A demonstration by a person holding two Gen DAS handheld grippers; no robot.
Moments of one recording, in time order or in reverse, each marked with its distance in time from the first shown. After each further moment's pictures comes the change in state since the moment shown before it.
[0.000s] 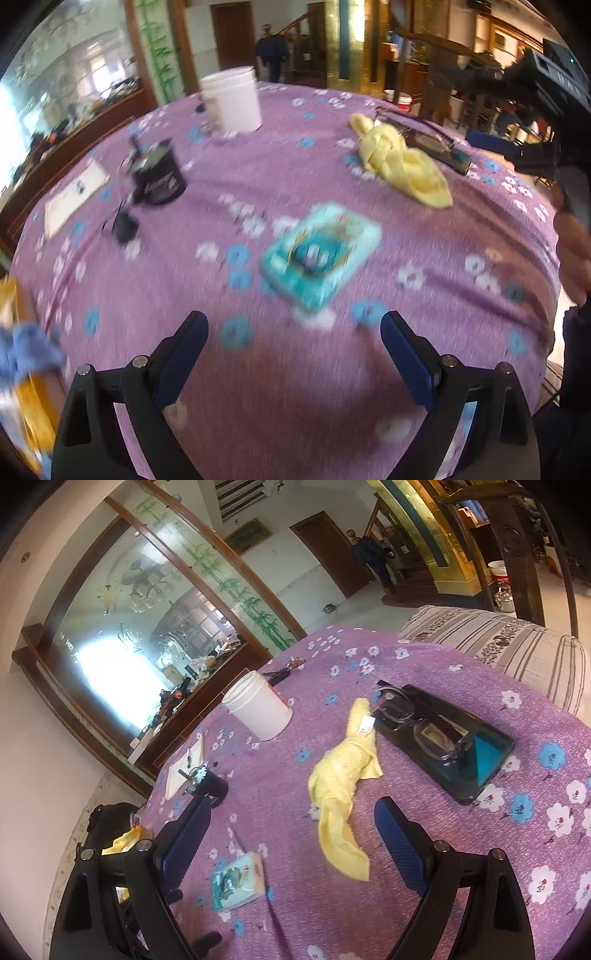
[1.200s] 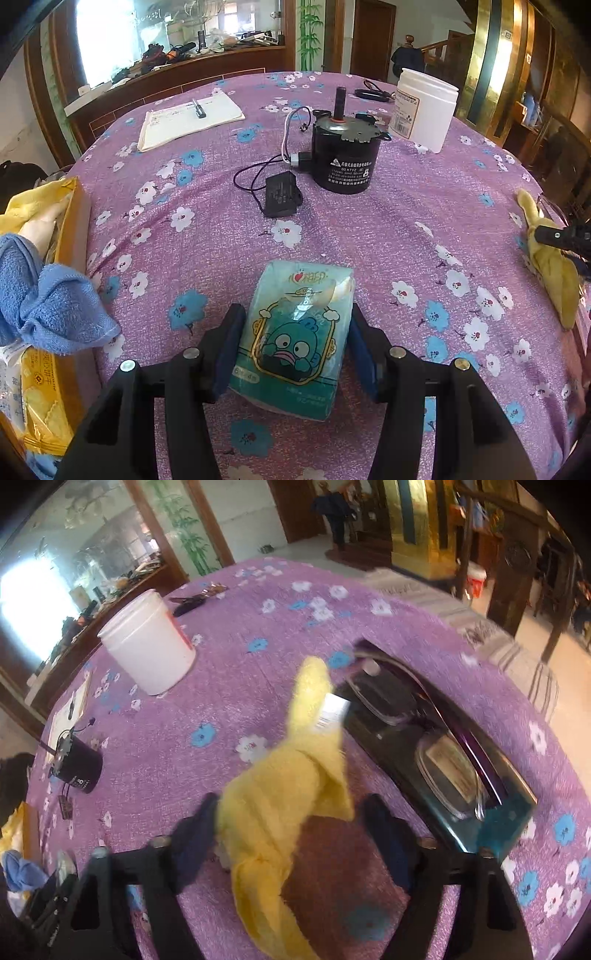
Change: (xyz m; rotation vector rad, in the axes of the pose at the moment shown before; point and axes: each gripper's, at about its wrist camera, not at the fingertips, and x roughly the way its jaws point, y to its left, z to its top) left arm 0.024 0.120 -0.008 -0.477 0.027 0.258; right arm 0.134 0.018 0.022 -0.175 0.275 -0.382
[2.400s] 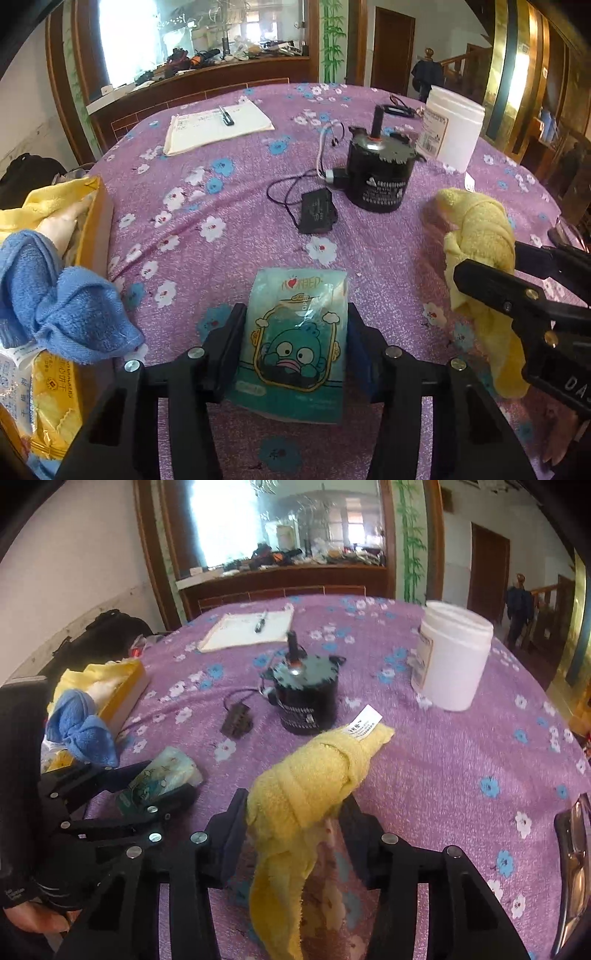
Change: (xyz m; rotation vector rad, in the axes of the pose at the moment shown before) left arm 0.001 0.017 0.004 -0.053 -0.060 0.069; right arm -0.008 0.168 -0.059 -0.623 -0.104 0.318
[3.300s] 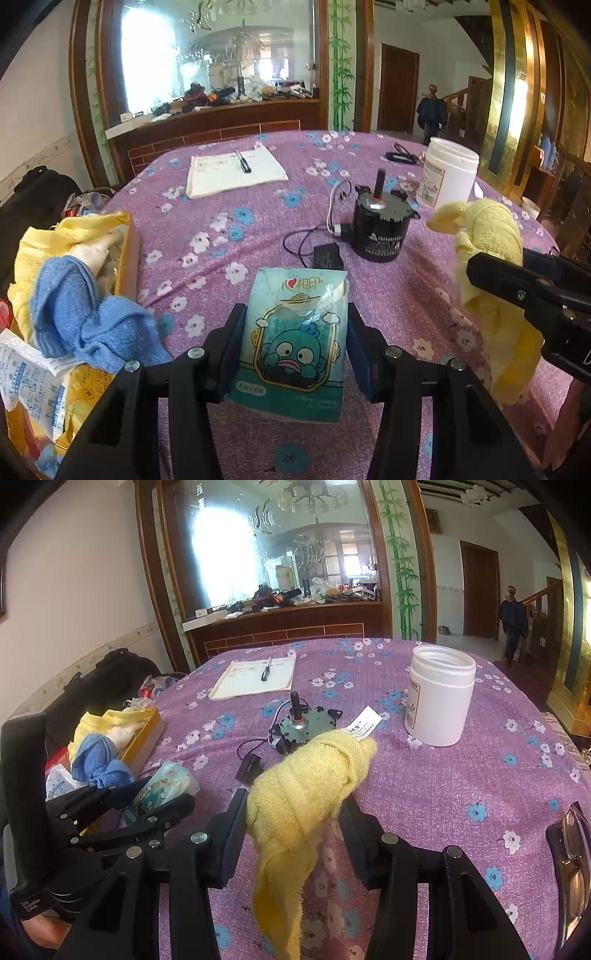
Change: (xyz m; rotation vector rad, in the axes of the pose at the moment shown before) left arm -0.034 0.003 0.004 -0.026 -0.173 0.033; right arm -0.031 -0.004 0.009 0.049 -0.150 0.025
